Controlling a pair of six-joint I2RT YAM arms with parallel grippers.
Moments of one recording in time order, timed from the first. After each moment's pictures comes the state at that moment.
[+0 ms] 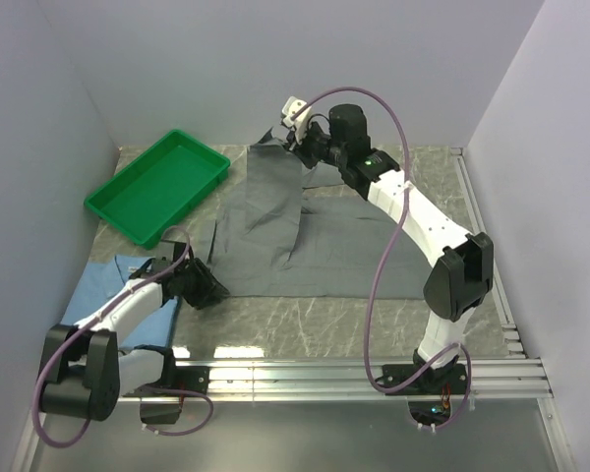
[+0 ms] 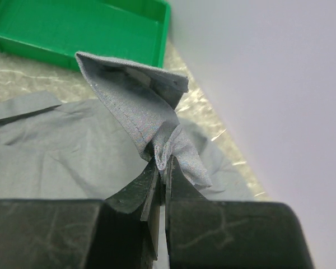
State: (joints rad) left arm -0.14 1.16 0.46 -0.37 0.30 -0.88; right arm 0.53 1.80 1.74 -0.21 -0.36 -0.47
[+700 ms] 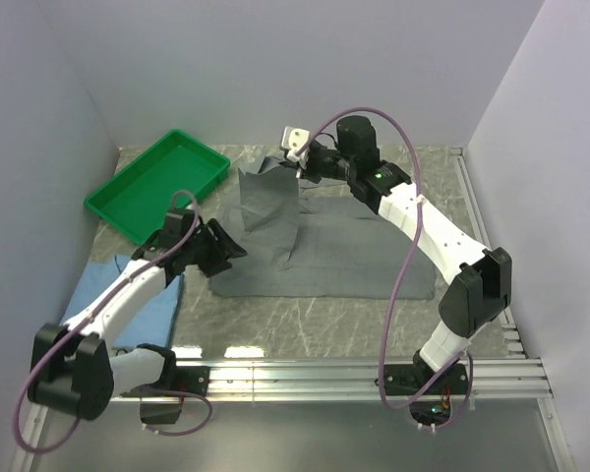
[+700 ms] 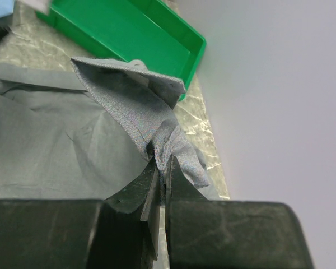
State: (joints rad) left arm -0.26 1.15 0.72 -0.38 0.28 -0.91; right arm 0.54 1.66 1.59 -0.21 -0.57 -0.74
